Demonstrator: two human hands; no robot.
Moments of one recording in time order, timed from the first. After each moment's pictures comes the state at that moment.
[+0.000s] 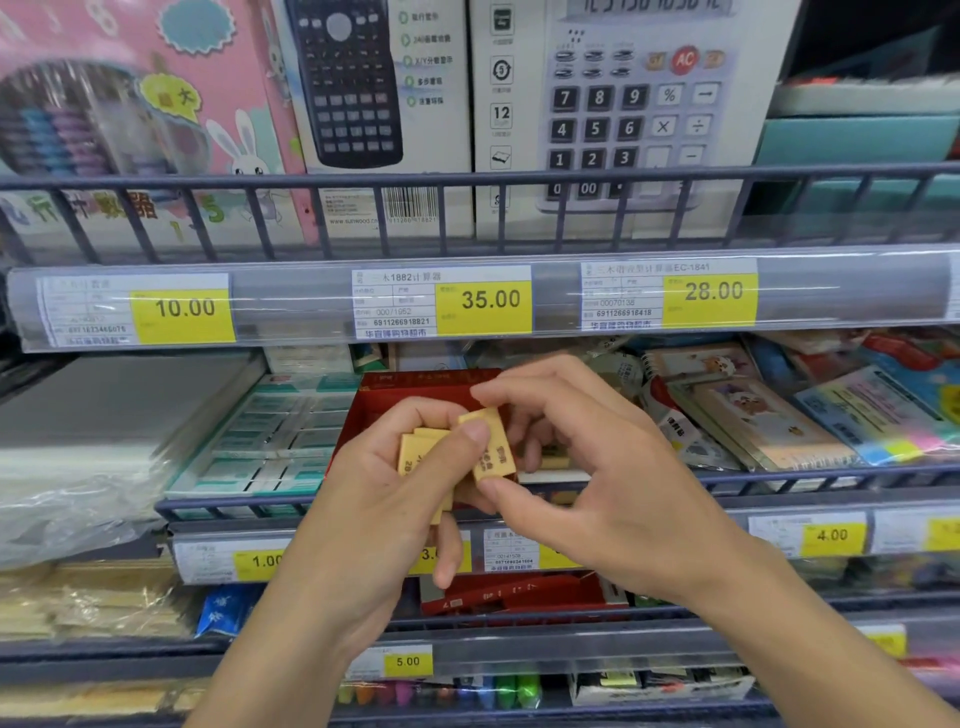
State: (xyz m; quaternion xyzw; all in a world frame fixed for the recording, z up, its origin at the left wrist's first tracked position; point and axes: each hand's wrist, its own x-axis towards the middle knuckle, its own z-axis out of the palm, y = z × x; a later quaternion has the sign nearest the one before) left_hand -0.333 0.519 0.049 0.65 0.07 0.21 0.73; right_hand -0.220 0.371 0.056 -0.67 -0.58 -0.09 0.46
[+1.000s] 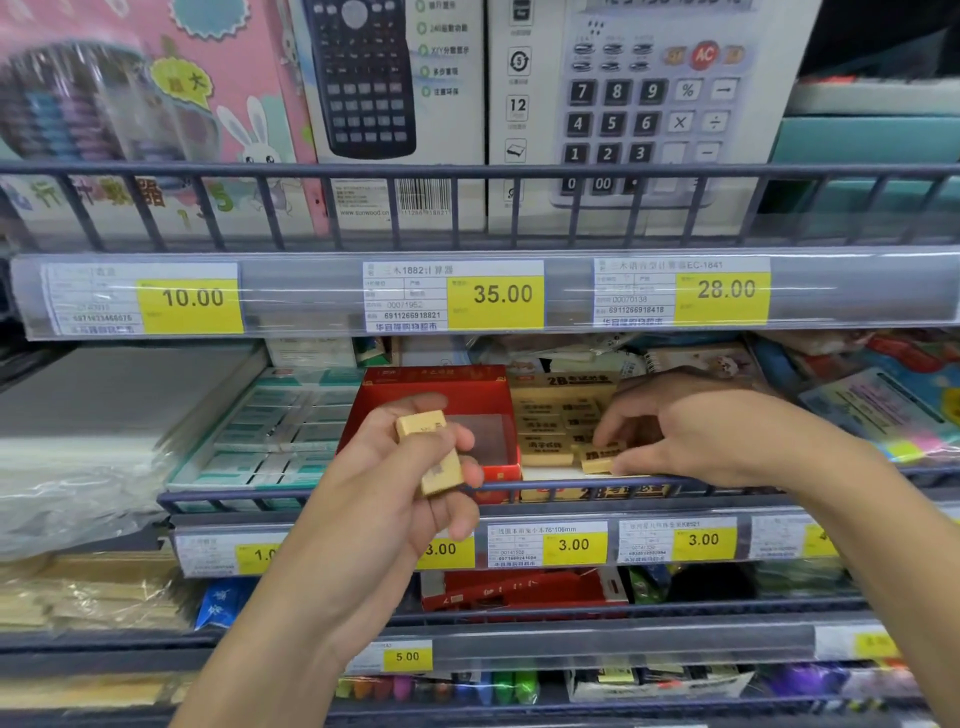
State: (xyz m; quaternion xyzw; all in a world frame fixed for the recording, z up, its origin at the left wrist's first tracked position) left_hand -0.331 0.529 0.039 0.53 0.09 0.20 0.82; right_hand -0.127 0.336 0.075 -0.89 -0.46 0.06 0.06
